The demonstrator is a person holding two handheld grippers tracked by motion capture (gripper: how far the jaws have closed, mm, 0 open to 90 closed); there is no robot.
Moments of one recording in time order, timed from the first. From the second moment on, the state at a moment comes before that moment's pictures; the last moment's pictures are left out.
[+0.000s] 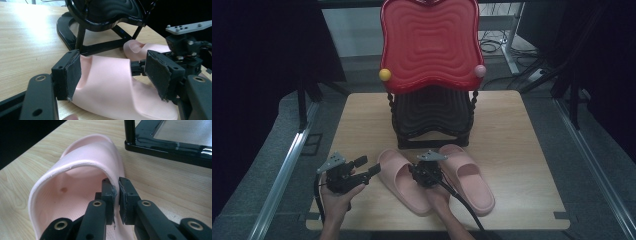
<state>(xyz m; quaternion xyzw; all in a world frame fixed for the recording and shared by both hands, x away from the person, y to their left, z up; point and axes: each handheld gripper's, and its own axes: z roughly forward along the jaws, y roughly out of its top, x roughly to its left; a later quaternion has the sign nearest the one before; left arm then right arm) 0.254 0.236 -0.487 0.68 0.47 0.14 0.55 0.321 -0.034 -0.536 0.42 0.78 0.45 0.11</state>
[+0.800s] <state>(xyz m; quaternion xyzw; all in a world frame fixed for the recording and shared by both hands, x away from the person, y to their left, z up) 0.246 0.248 -0.481 0.66 0.48 0.15 0.56 0.283 -0.087 -0.457 0.41 0.70 0.58 0.12</state>
